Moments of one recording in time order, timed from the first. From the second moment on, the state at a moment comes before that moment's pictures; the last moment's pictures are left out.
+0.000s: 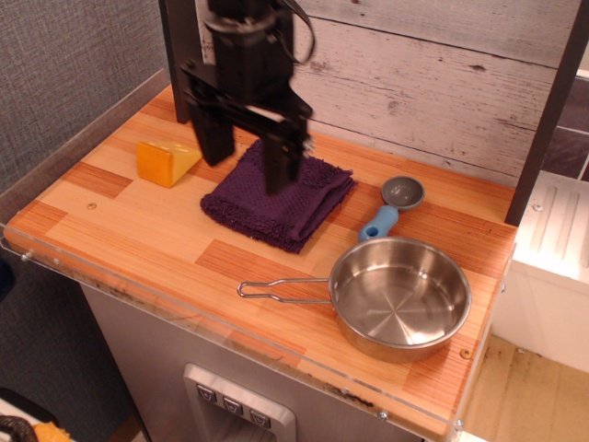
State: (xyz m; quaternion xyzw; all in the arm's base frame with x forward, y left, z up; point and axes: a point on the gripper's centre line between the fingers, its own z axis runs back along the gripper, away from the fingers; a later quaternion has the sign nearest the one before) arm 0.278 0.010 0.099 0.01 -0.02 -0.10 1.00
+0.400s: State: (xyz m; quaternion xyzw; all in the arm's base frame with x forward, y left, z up) arm 0.272 -0.026 0.063 0.01 0.00 -0.10 0.99
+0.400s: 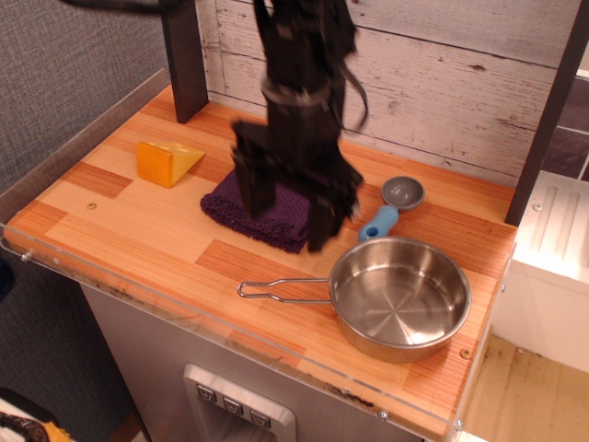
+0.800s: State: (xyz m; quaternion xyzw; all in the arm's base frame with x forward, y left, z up) arm 0.282 -0.043 0.026 0.03 0.01 -0.10 0.99
